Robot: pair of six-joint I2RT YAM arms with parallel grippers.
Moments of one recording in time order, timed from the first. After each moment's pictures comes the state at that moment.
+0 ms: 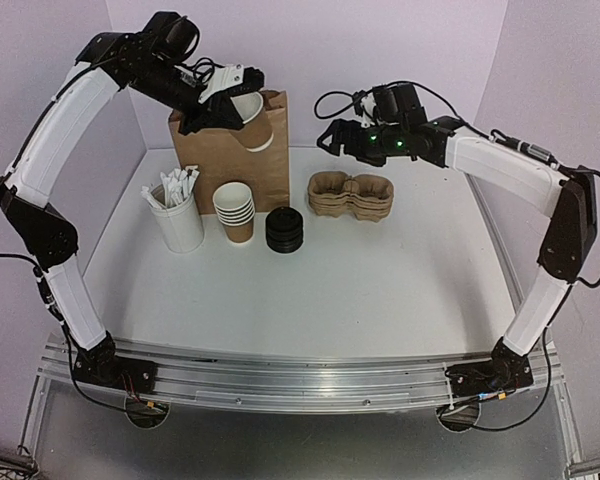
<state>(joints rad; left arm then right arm) -0.61 1.81 2.30 -1.33 0.41 0.96 0.65 1.78 1.58 -0.37 -0.08 0.54</state>
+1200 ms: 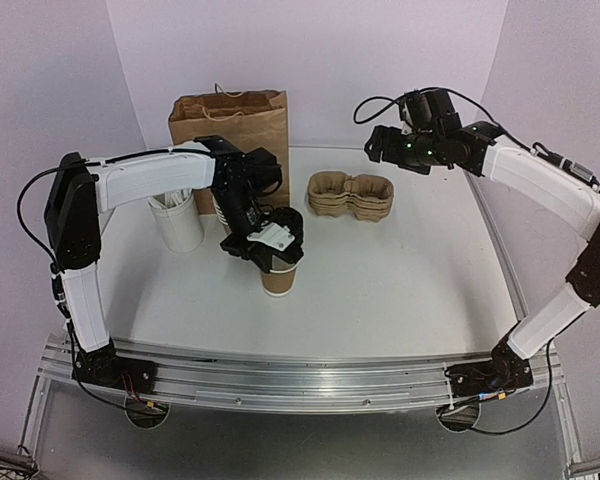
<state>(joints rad) -0.86 1.93 1.61 -1.15 0.45 1.33 0.61 1.57 1.43 -0.52 0.21 0.55</state>
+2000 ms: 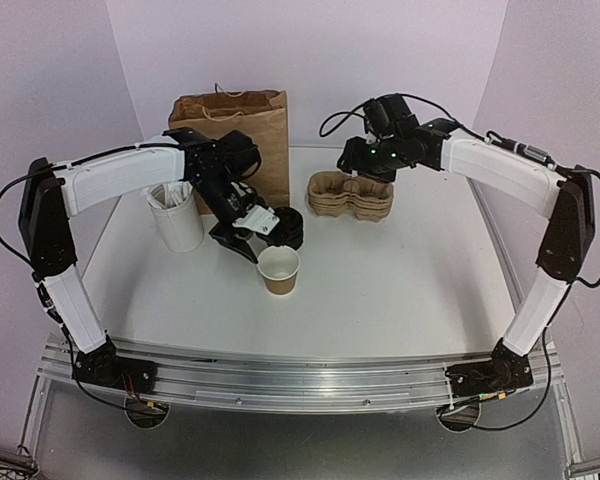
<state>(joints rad) -0.78 1.76 1.52 -1.04 0.49 1.36 0.70 1.81 1.61 -0.58 0.12 0.70</state>
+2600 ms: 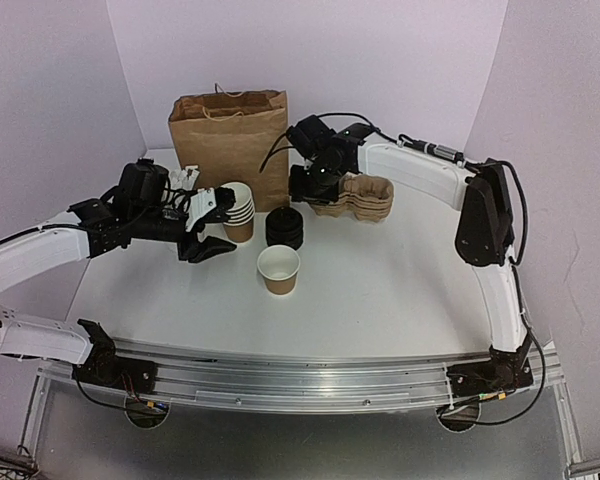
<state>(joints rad) -0.67 1.13 0.77 -0.26 0.42 0.56 0.84 2.26 2.10 -0.87 0.11 0.79</state>
